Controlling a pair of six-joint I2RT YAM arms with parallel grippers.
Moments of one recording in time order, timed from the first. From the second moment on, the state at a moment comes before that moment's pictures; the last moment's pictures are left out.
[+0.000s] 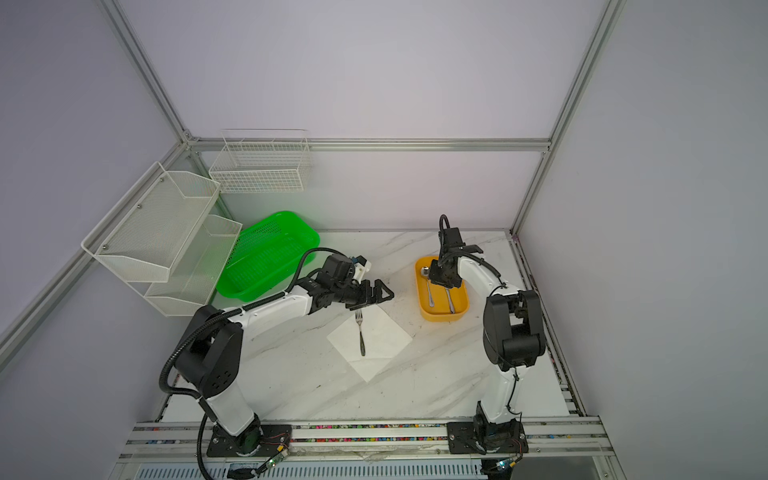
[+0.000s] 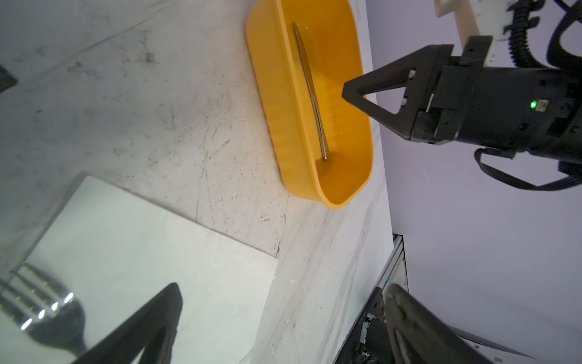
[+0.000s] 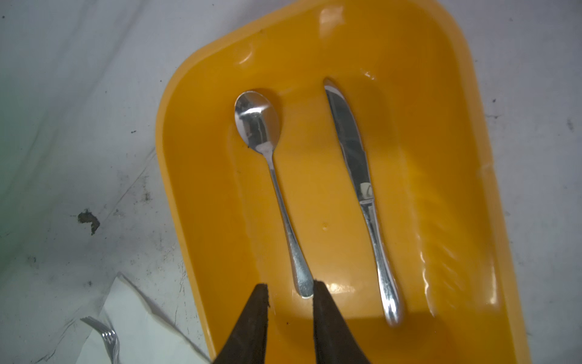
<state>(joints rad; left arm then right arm) -0.59 1.79 1.28 -0.21 0.49 -0.71 0.19 1.90 1.50 -0.73 -0.11 0.42</state>
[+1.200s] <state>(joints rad) -0.62 2.03 1.54 -0.19 0.50 -0.83 0.28 2.32 1.94 -0.97 0.04 0.31</state>
